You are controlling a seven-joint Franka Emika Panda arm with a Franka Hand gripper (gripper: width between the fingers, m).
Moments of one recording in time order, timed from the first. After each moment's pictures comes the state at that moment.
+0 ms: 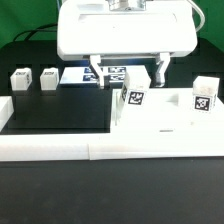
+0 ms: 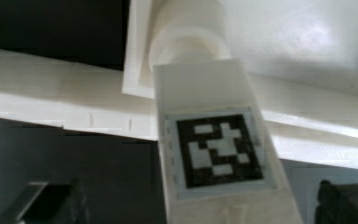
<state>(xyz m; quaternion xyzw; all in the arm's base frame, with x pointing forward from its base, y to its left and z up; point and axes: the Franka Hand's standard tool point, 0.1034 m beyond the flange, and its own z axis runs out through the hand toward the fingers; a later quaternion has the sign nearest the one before) 0.609 0.006 0.083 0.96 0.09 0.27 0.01</state>
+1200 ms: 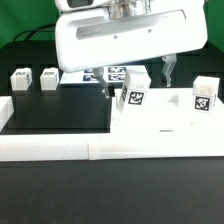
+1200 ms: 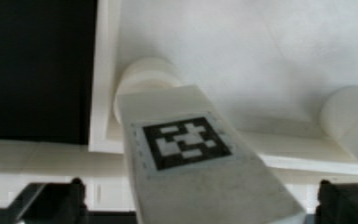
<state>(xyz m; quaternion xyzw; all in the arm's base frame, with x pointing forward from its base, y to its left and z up) 0.616 0.013 0.078 0.99 0.06 0.07 -0.05</state>
